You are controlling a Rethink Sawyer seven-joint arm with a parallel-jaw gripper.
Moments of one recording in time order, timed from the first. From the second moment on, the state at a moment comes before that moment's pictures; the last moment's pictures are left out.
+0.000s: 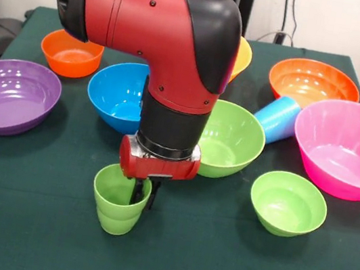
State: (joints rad) arm -0.27 -0.22 0.07 1.04 -0.31 0.53 1.40
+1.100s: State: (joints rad) arm -0.31 -0.22 0.13 1.04 -0.31 0.56 1.40
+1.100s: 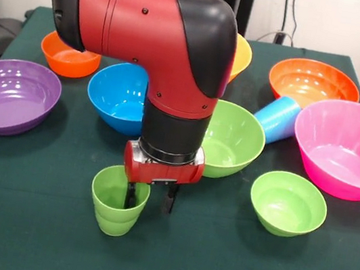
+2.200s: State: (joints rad) arm -0.30 -0.21 0.14 1.04 -0.31 0.57 1.40
